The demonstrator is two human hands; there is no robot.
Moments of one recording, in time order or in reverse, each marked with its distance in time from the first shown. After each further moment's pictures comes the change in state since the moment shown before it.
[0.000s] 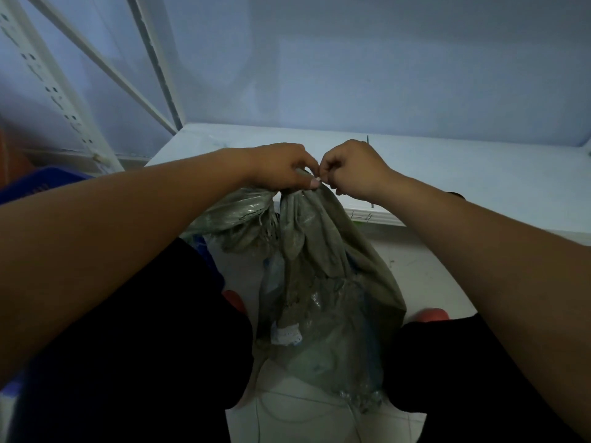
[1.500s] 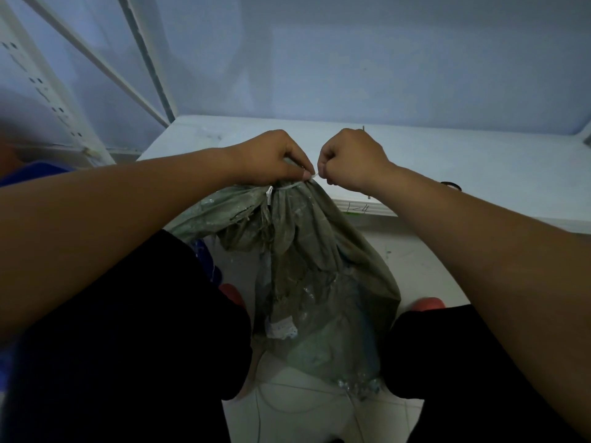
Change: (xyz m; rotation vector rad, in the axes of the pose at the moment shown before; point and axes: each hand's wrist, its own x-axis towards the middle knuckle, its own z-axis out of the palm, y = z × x) left_hand -0.011 -0.010 0.010 -0.282 0.174 0.072; right_hand -0.005 -0.008 0.000 -0.178 0.047 0.072
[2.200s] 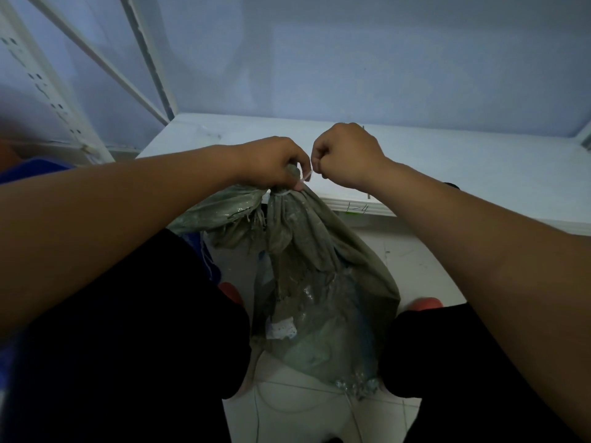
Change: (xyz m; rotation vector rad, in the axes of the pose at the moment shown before) left_hand 0.003 0.002 0.001 0.217 -0.122 -0.048; right_hand -0.001 -0.015 -0.004 -0.046 0.016 -0.076
